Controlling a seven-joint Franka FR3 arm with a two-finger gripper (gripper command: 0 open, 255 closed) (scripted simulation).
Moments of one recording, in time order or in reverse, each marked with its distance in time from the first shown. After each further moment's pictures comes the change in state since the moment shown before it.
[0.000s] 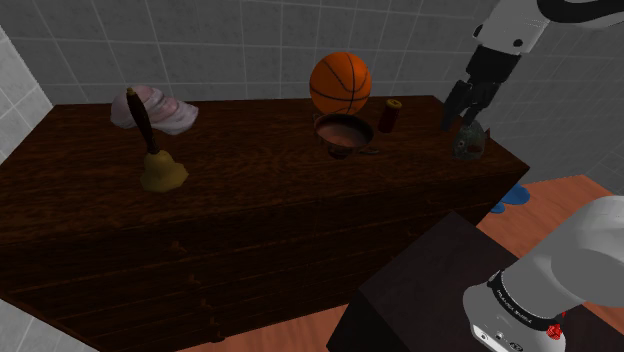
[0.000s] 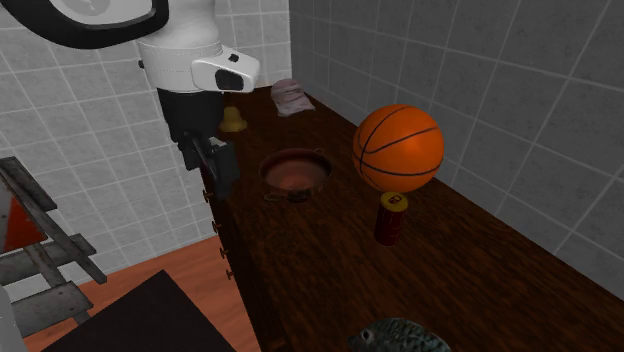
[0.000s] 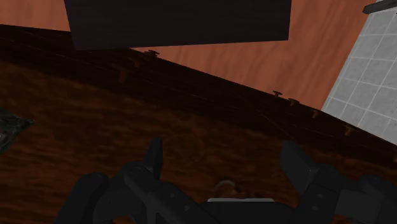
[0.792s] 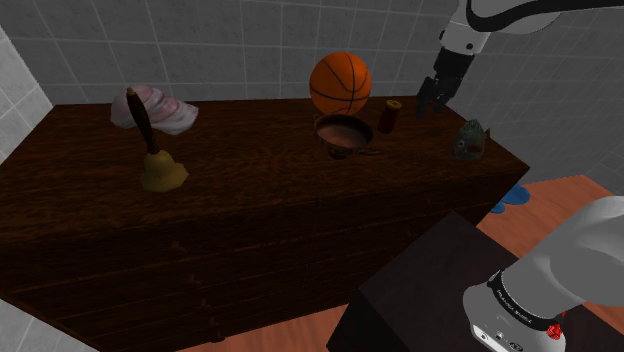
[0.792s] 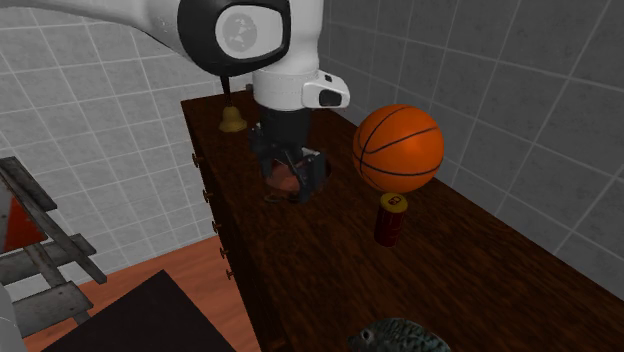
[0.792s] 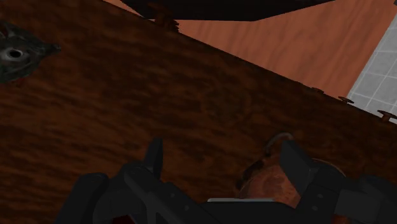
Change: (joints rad) arm -0.017 0.354 -0.103 0.174 -0.061 0.178 -0.170
